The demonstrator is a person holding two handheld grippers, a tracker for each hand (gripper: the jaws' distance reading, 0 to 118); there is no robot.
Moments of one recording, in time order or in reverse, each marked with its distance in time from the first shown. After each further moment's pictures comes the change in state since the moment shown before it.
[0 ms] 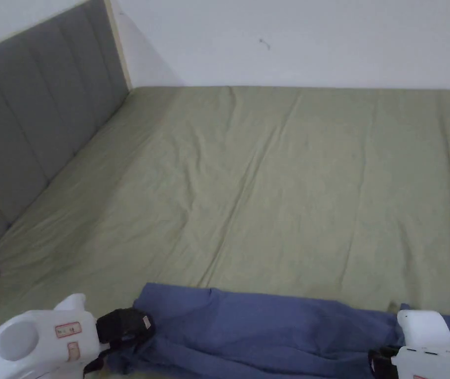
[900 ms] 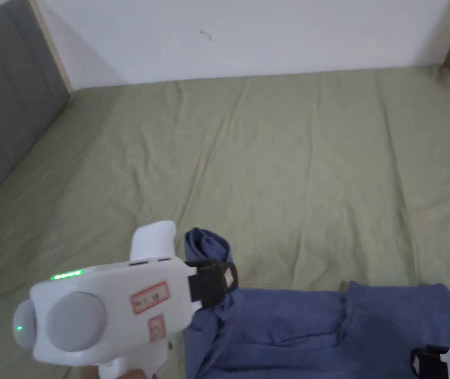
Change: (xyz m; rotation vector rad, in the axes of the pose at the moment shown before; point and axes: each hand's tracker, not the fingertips) left arm 0.266 -0.078 0.029 0.039 -0.345 -0.599; right arm 0.099 -0.043 0.045 0.034 -0.124 -0.280
